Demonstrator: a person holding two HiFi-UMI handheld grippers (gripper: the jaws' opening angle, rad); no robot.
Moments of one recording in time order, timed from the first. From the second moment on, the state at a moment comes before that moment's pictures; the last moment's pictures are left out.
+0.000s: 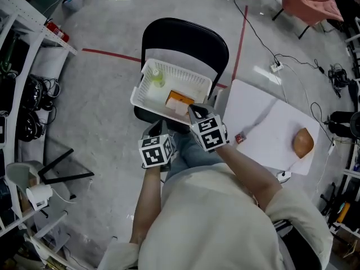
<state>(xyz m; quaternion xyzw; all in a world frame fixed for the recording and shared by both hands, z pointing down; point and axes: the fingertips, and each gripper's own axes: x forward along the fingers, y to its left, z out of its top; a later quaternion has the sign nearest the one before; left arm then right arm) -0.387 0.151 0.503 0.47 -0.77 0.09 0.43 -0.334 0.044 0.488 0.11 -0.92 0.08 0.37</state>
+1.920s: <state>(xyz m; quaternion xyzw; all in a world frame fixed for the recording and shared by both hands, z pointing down) -0.285 0.178 0.467 0.56 -0.73 0.11 0.39 -0.207 0.104 0.471 0.17 -0.91 0.15 0.35</state>
